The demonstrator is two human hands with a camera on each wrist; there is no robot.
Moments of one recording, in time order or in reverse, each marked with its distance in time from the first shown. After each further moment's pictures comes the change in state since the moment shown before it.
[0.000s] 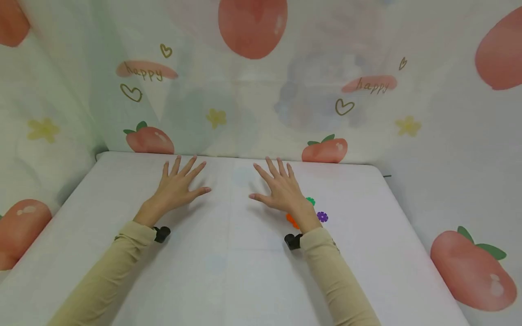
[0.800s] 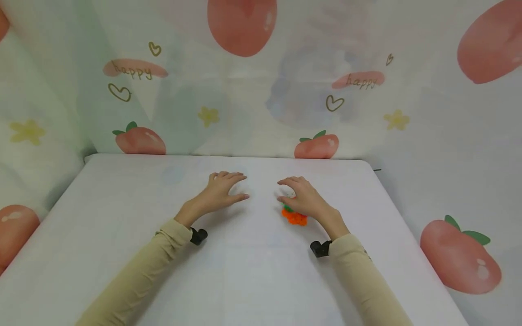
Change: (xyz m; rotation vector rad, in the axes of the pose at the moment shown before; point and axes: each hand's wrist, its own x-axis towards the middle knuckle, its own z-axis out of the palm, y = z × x) left_hand 0.038 0.099 0.032 -0.204 -0.072 0.242; right_hand -0.061 0.048 -0.011 0.334 -0.013 0.089
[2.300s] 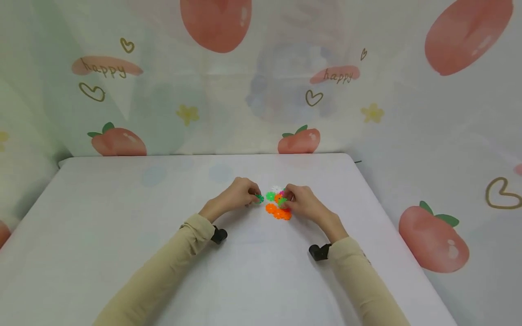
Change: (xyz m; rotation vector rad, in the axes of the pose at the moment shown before) left_hand 0.052 0.062 0.043 -0.369 -0.152 0.060; right_hand -0.038 0.032 -0.004 0.040 0.011 0.081
